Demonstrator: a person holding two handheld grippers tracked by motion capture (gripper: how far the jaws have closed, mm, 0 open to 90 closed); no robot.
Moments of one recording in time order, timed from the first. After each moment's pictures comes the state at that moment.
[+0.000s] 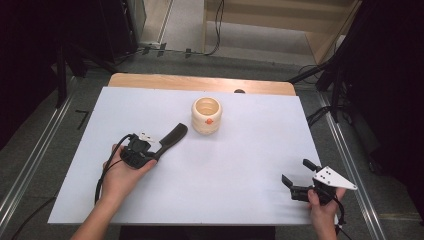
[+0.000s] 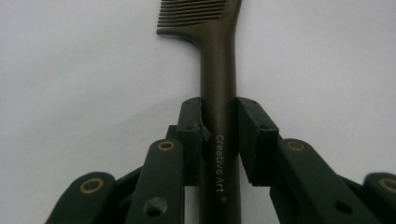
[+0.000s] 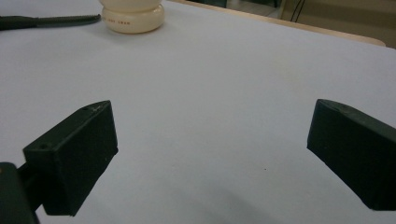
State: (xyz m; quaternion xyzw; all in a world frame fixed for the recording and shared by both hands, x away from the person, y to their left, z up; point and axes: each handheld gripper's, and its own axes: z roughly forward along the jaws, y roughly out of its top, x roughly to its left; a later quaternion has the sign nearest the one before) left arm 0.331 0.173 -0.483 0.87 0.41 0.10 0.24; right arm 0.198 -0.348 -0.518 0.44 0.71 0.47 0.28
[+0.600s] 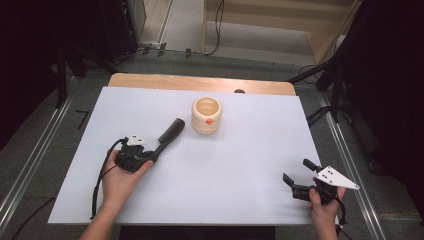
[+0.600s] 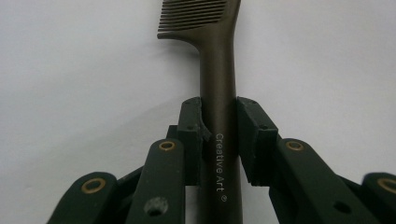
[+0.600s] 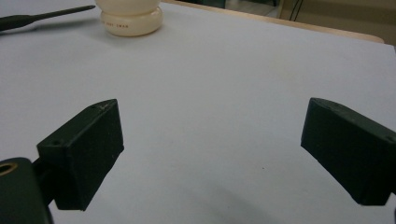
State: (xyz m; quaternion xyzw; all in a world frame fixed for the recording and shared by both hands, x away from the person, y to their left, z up) left arm 0.321 0.191 -0.490 0.84 0.42 0.11 0.33; right arm 0.197 -0.351 -0.516 0.45 0.70 0.48 0.28
